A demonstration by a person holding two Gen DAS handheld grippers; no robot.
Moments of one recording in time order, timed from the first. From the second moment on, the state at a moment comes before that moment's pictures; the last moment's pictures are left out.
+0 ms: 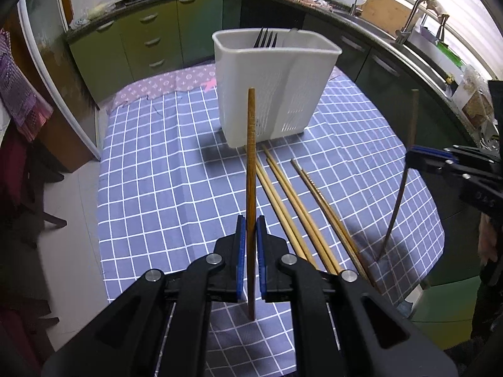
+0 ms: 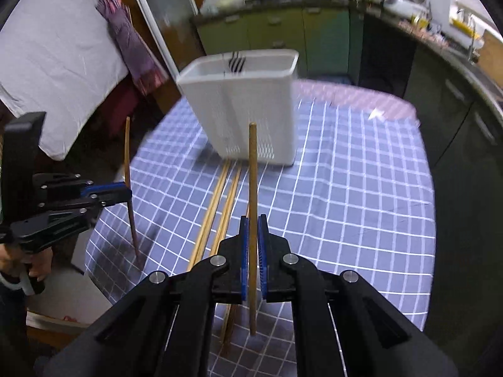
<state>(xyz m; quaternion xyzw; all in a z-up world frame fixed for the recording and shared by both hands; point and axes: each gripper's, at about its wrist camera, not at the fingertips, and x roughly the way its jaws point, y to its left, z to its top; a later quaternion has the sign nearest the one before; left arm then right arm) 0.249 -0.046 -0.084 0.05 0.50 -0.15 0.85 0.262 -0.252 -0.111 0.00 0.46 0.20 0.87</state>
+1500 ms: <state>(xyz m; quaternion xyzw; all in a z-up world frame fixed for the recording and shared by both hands) 0.255 -0.060 0.035 0.05 0.41 -0.17 0.89 0.224 -0.269 -0.069 0.00 0.41 0.22 0.88</state>
